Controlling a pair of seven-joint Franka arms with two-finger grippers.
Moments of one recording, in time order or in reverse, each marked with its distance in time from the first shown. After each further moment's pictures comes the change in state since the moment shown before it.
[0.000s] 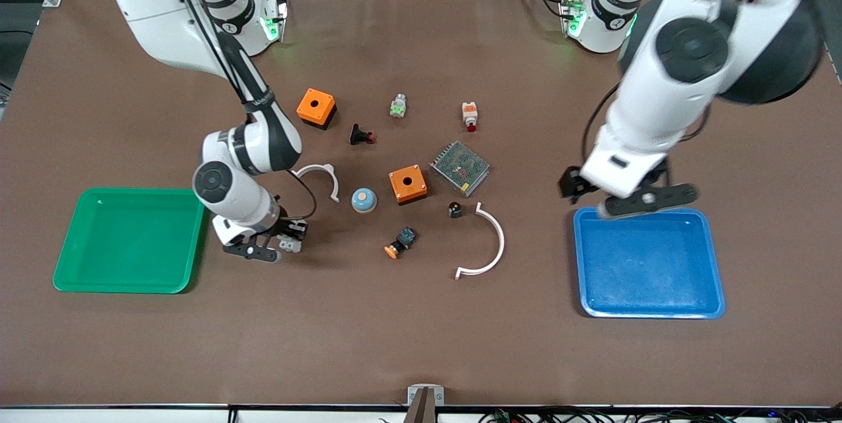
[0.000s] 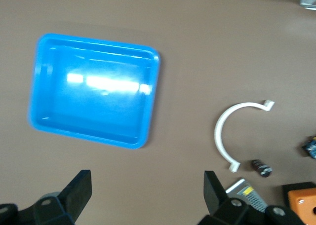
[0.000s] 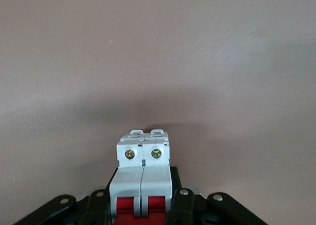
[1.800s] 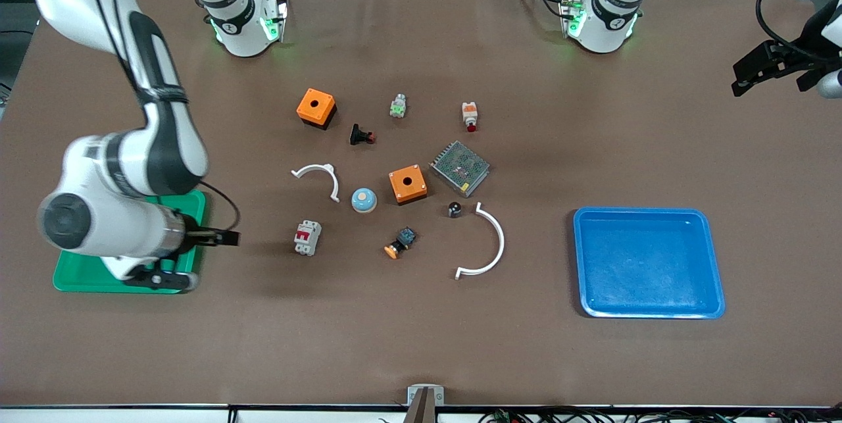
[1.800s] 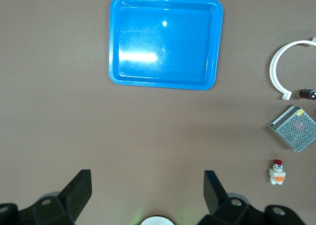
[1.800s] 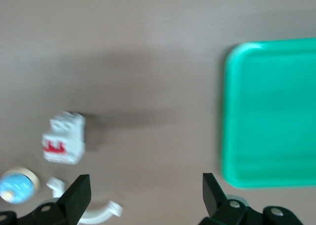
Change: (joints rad) left arm 0.300 -0.321 0.029 -0.081 -0.128 -0.305 0.450; right arm -0.212 -0.095 -0.042 0.442 -0.087 -0.767 -0.307
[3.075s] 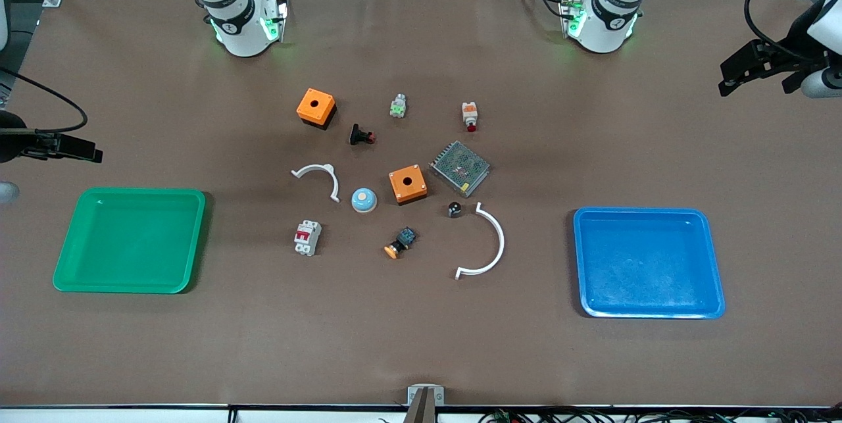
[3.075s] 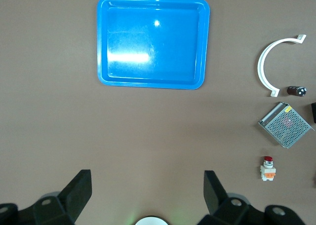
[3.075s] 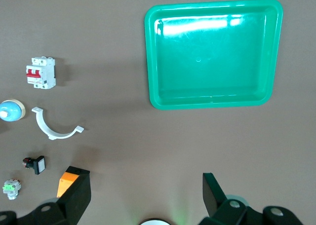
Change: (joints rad) left arm -0.007 -0.001 -0.009 -0.006 -0.027 0.008 0.000; right arm -0.173 -0.297 0.007 0.040 -0.039 -0.344 -0.169
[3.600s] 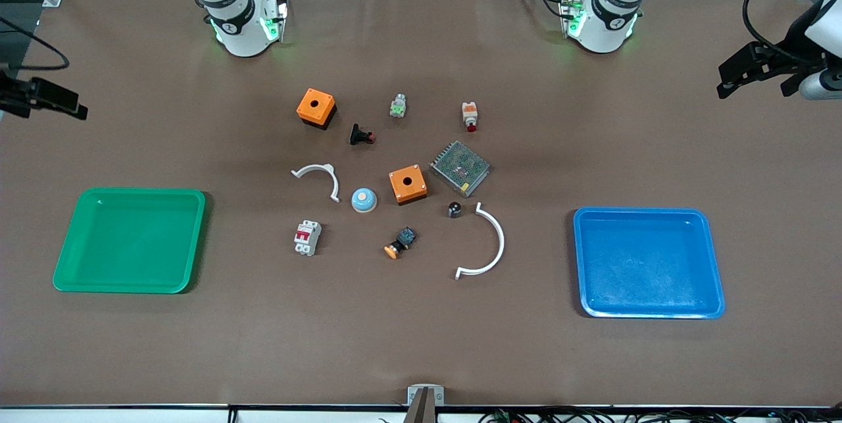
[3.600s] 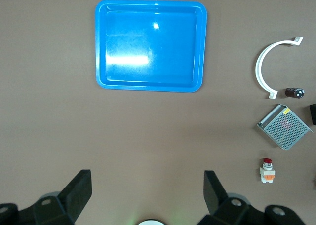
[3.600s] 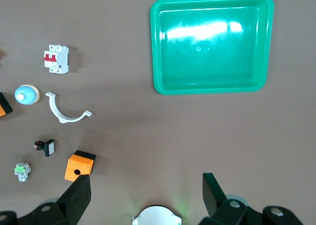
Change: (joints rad) left arm -0.004 0.012 -0.006 0.010 0.000 0.012 0.002; right arm 0.000 -0.214 0.002 -0.129 0.000 -0.031 -0.001
